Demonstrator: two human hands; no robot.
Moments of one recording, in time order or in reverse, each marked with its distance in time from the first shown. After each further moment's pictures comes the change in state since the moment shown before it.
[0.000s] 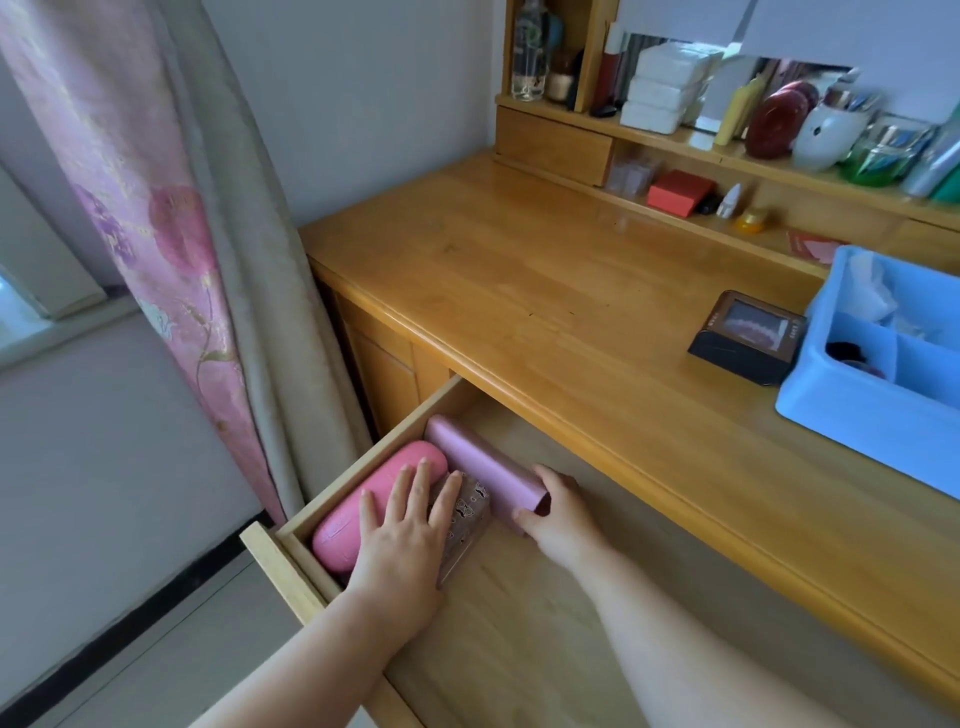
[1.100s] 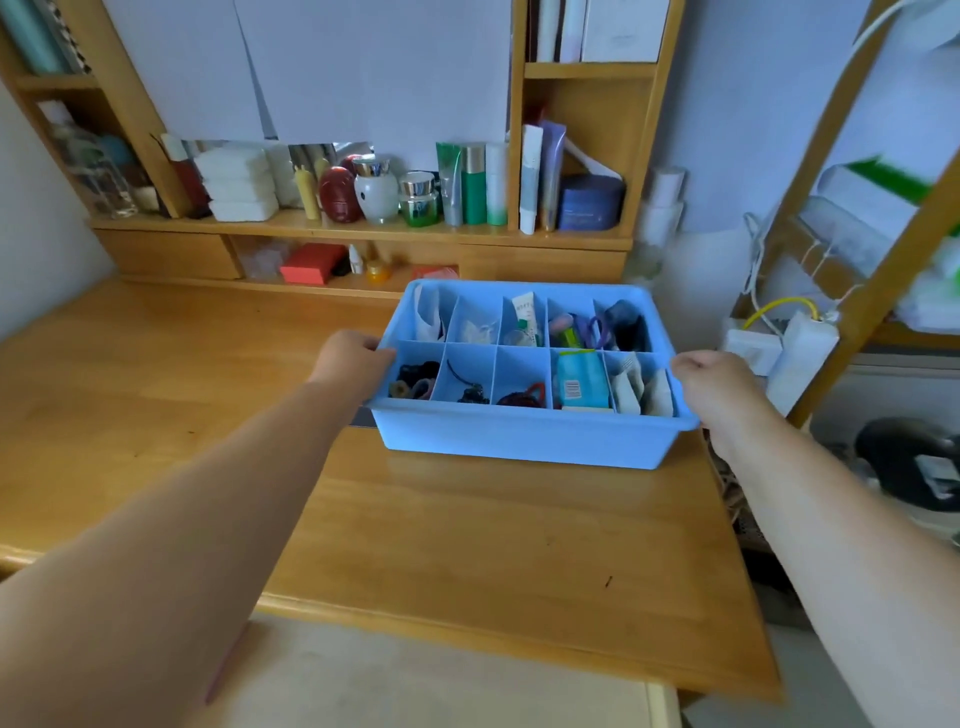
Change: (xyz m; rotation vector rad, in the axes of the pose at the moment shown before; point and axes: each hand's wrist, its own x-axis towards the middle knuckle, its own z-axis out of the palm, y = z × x) left_hand 0.176 0.304 -0.225 -0.908 0.046 0.086; right_hand -0.142 0.120 -0.421 0.347 0.946 0.342
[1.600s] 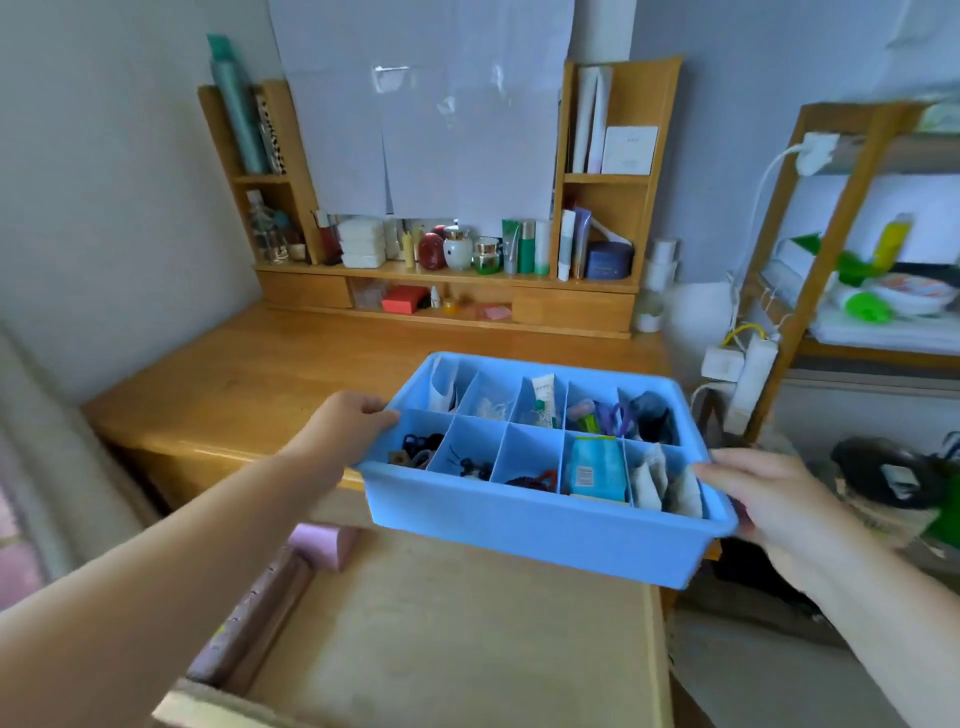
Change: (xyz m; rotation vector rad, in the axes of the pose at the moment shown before) left_hand -0.213 -0.056 -0.121 -0.096 -0.029 0.055; right_hand -0.249 0.022 -0.101 0.233 -0.354 -0.089
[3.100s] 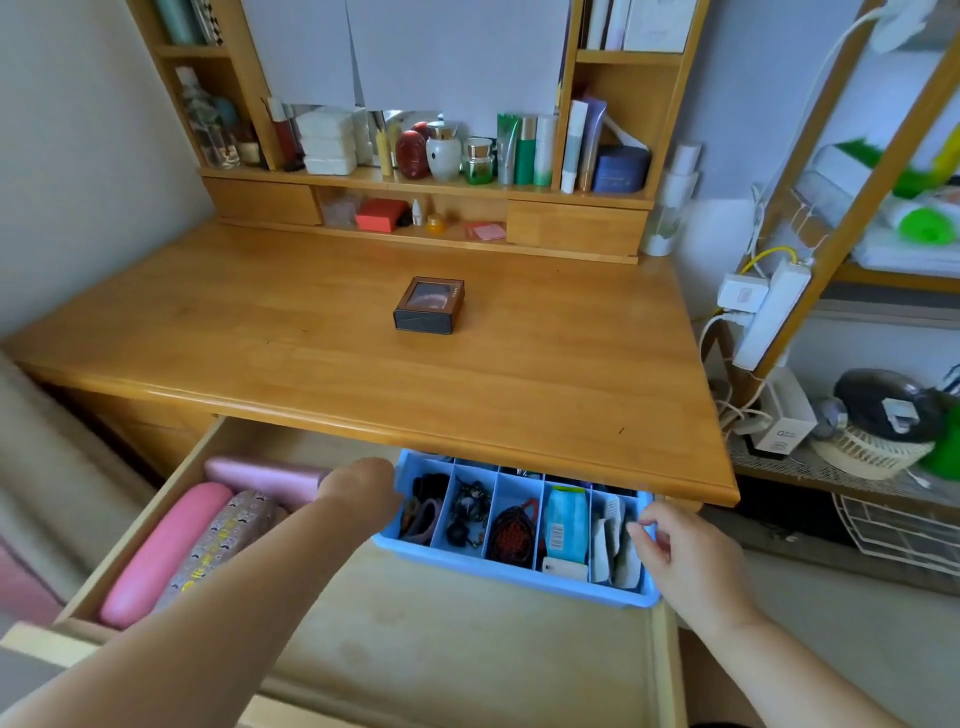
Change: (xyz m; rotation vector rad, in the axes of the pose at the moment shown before) left_hand 0.027 -0.128 0.089 1.038 -0.275 -0.030; right_hand 0.026 0.157 0.054 -0.892 0.156 -0.402
